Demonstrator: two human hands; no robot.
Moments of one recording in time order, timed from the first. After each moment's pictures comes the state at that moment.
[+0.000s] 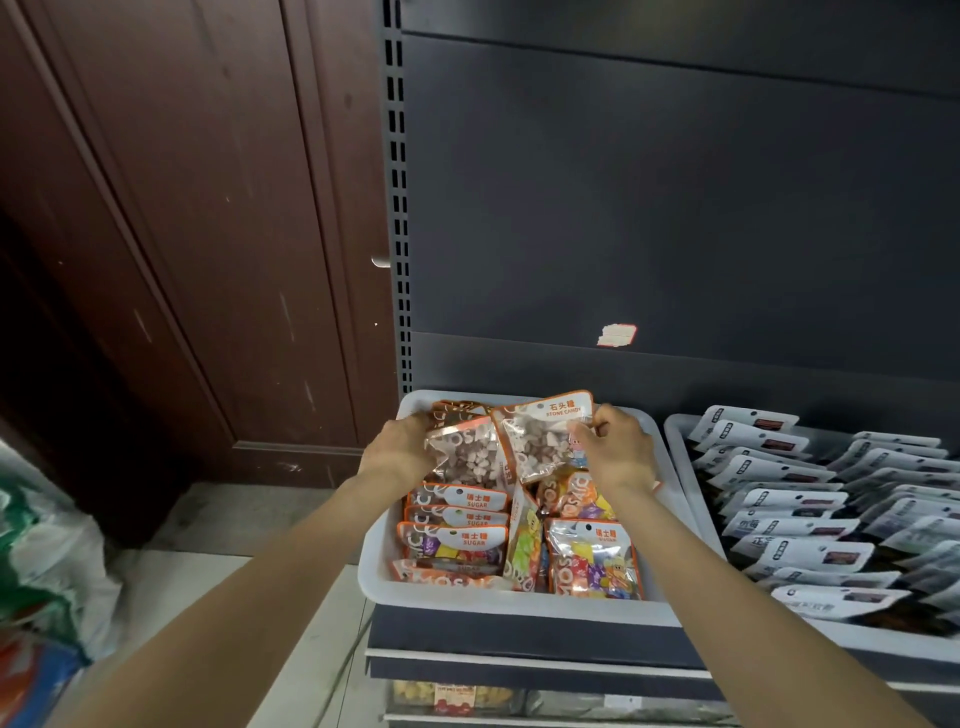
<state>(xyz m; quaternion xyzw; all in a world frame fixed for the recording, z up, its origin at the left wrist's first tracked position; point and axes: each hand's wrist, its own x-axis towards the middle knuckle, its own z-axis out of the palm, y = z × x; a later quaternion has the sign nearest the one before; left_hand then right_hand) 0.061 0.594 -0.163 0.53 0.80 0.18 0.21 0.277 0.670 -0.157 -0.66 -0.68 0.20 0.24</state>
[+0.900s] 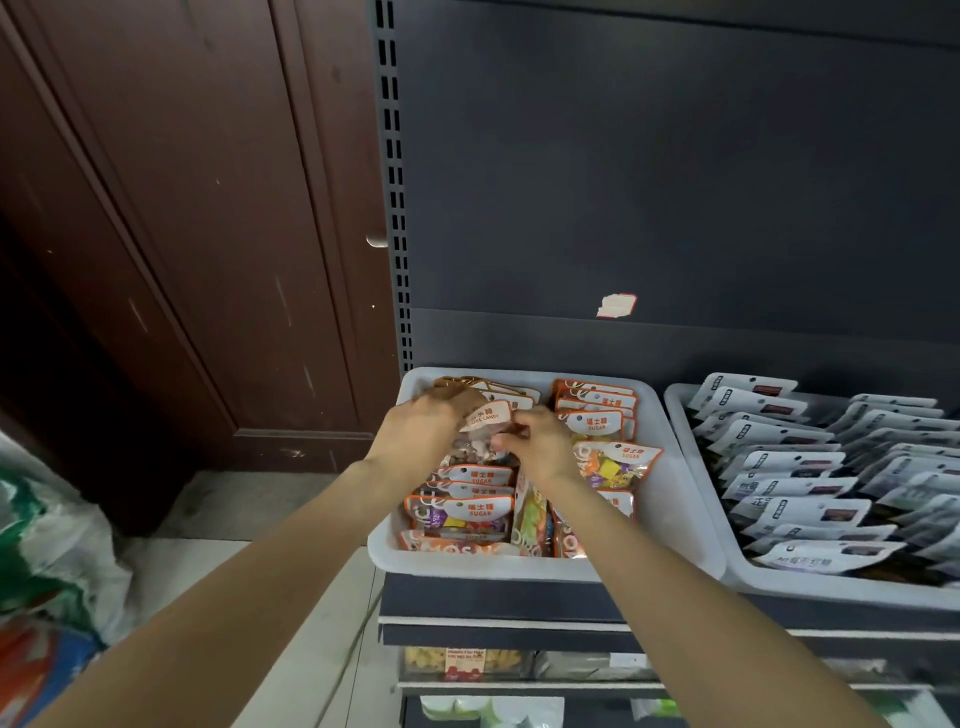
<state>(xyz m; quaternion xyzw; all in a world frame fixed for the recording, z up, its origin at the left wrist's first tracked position) 0.077 0.570 -0.151 0.71 0.69 0.15 0.00 0.221 0.635 -0.184 -0.54 -0.75 0.33 0.20</state>
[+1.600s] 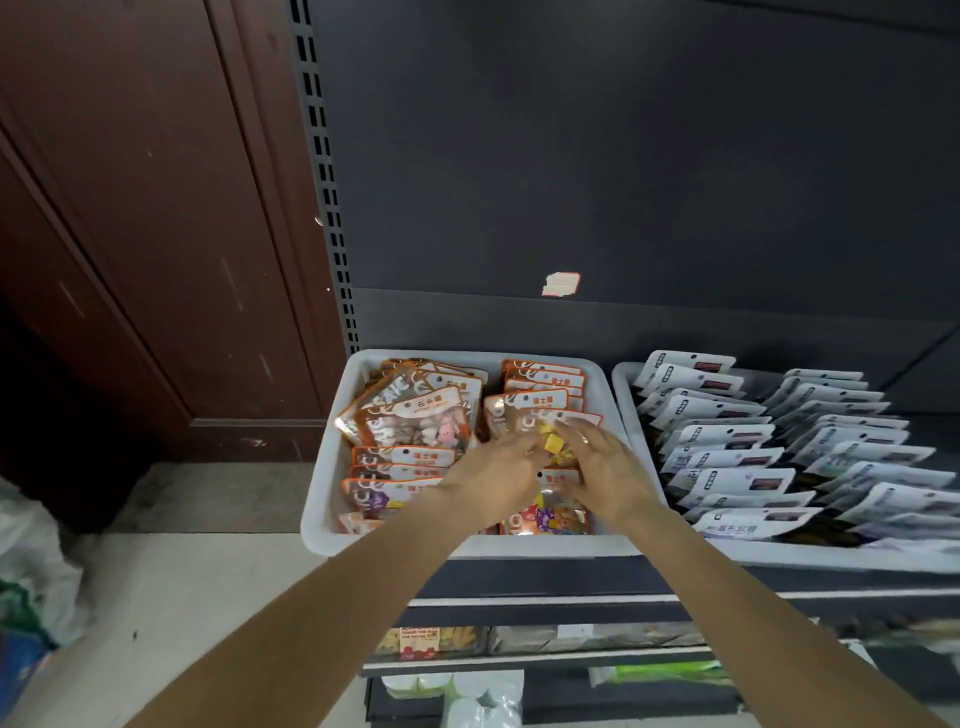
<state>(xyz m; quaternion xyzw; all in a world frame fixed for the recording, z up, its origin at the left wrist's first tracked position) 0.199 0.584 -0.183 0.83 0.55 0.05 0.08 0.365 0.643 -0.207 -0.51 -0.85 0.08 -0.03</state>
